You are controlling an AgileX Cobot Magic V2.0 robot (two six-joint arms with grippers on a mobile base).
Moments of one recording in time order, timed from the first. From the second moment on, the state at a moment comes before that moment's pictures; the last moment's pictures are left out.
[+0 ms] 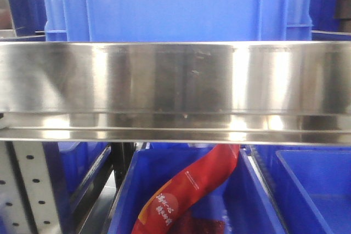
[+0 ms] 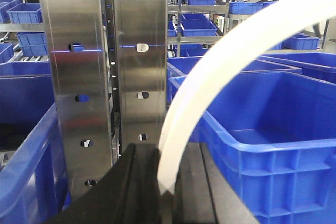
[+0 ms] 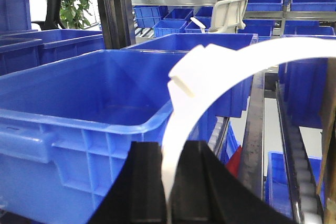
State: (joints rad) left arm -0.14 0.55 -0.73 -0.15 0.26 0.16; right arm 0.39 0.56 -0.73 -0.12 0.33 0.21
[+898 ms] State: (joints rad) left arm -0.14 0.55 -0.73 -0.15 0.24 0.16; right arm 0.39 0.56 -0.73 -0.12 0.31 0.21
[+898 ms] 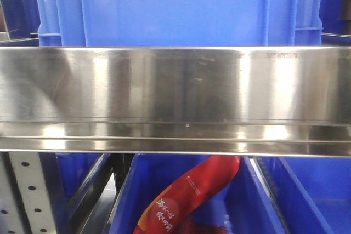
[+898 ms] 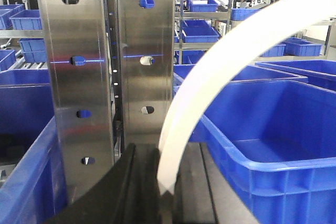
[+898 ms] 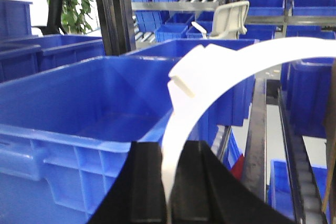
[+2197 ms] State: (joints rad) left arm -0.46 1.60 -1.69 -0.27 0.50 0.08; right arm 0.51 1.39 -1.43 0.12 0.51 0.15
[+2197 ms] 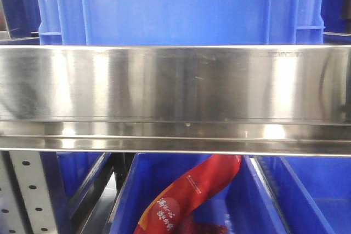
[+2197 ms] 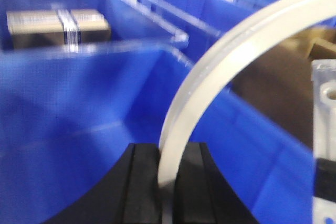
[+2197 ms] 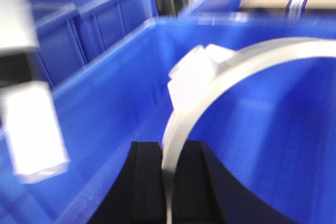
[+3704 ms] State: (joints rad) left arm -0.45 1.50 -1.75 -0.17 0.67 0.08; right arm 0.51 1.30 -1.52 -0.02 0.64 0.14
